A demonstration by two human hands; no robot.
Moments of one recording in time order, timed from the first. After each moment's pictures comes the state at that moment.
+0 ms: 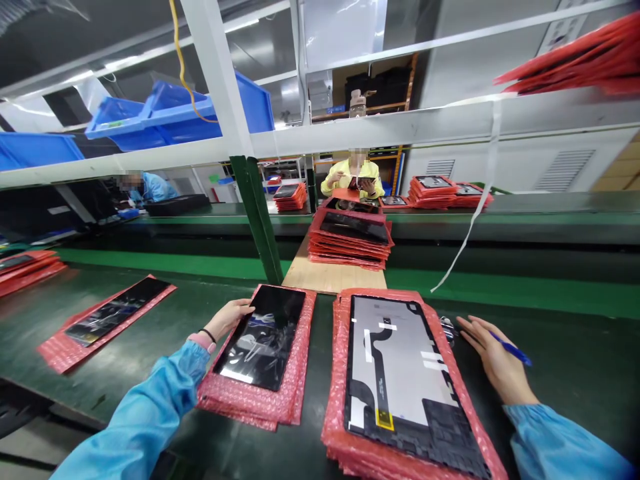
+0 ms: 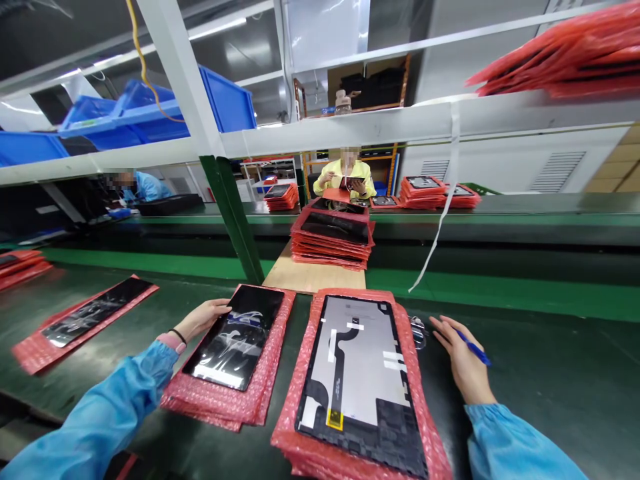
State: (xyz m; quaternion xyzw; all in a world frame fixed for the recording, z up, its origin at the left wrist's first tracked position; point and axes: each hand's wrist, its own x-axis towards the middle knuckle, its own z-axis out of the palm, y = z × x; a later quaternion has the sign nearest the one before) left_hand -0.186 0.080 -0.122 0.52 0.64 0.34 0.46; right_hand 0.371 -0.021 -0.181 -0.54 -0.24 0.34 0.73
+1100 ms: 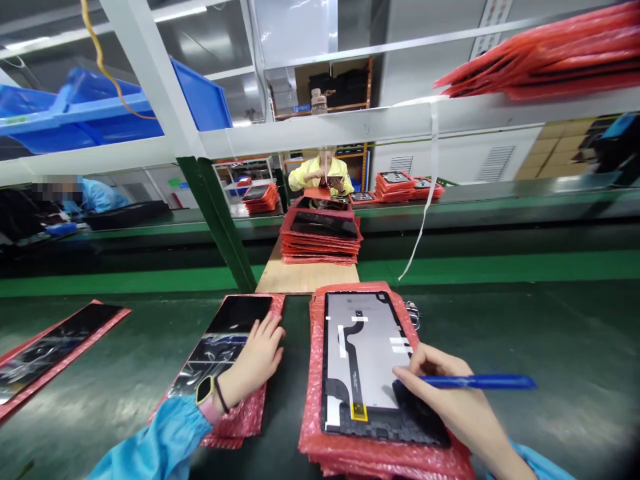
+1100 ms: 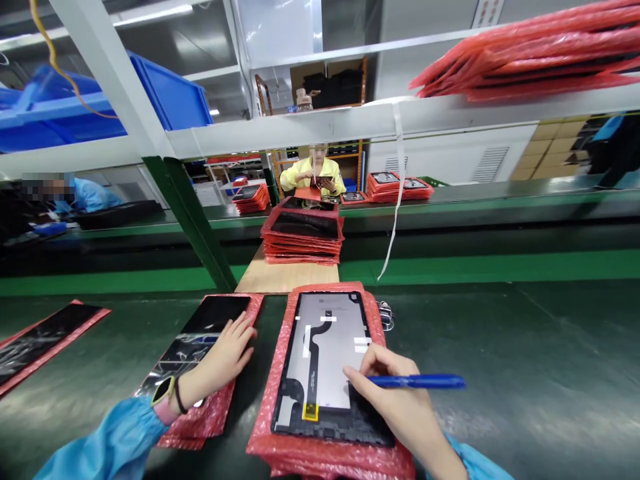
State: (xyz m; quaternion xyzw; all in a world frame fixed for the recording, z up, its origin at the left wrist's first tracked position) left_hand -0.062 0.000 -0.119 0.87 0.47 0.14 0.10; right_hand 0.244 -0.136 -0.066 -0.62 -0.55 0.29 0.48
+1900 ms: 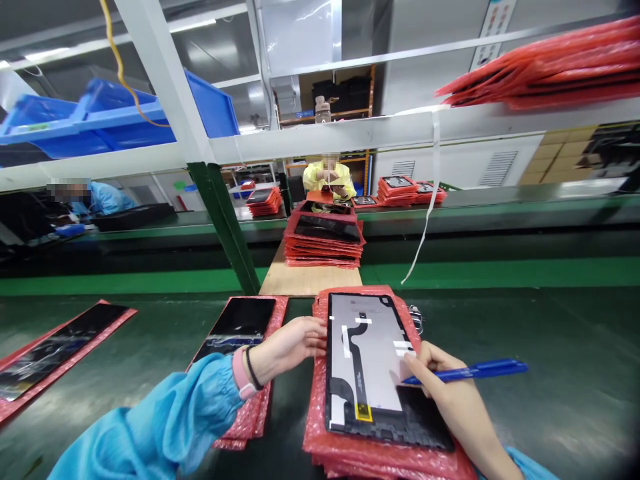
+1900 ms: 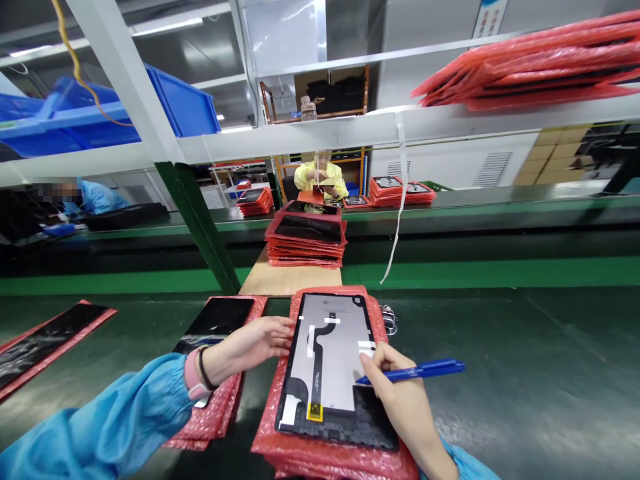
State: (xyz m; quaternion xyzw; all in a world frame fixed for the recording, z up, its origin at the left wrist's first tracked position) left_hand 0.017 -0.009 -0.048 0.39 0.43 0.27 0.77; right_hand 0.241 -0.128 -0.077 -0.62 -0.50 0.29 0.54
